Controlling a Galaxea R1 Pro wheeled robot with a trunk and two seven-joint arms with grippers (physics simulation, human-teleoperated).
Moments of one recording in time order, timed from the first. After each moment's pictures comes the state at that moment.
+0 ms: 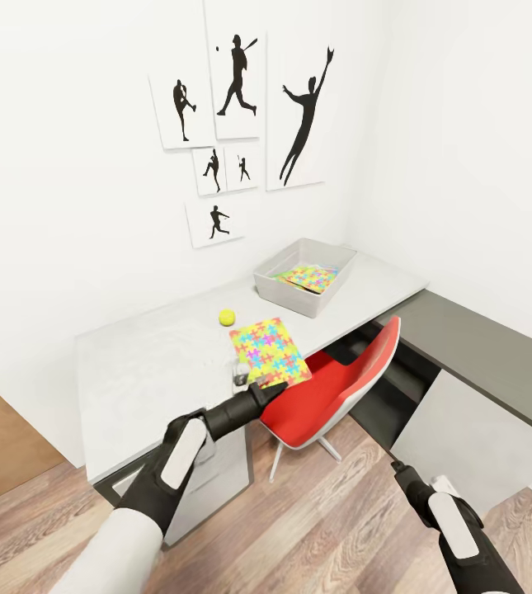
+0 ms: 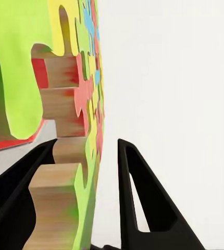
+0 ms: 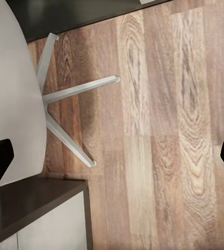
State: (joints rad) left arm -0.63 -0.17 -0.09 -0.91 0.76 0.63 -0.66; right arm -0.42 -0.05 -0.32 -0.83 -0.86 0.30 -0.30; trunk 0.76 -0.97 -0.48
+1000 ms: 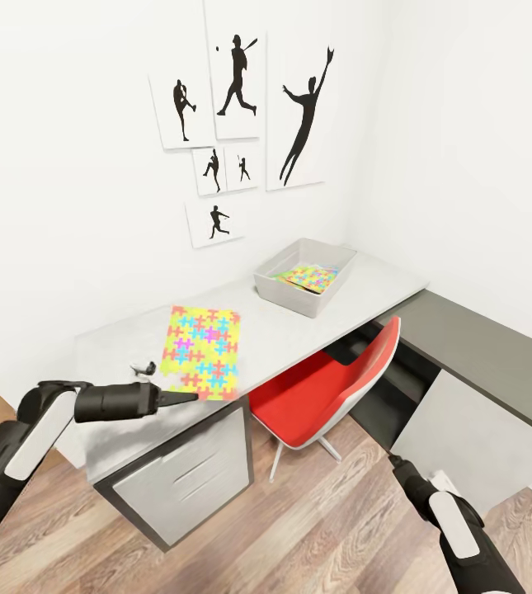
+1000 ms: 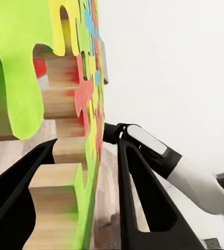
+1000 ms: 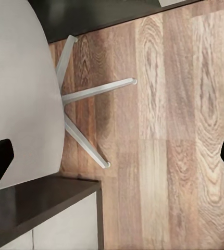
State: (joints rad) left arm -0.62 0.44 -0.22 -1.36 0.81 1.04 -0.98; right arm -0.42 -0.05 -0.31 -0.84 -0.86 0.30 -0.23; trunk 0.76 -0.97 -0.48
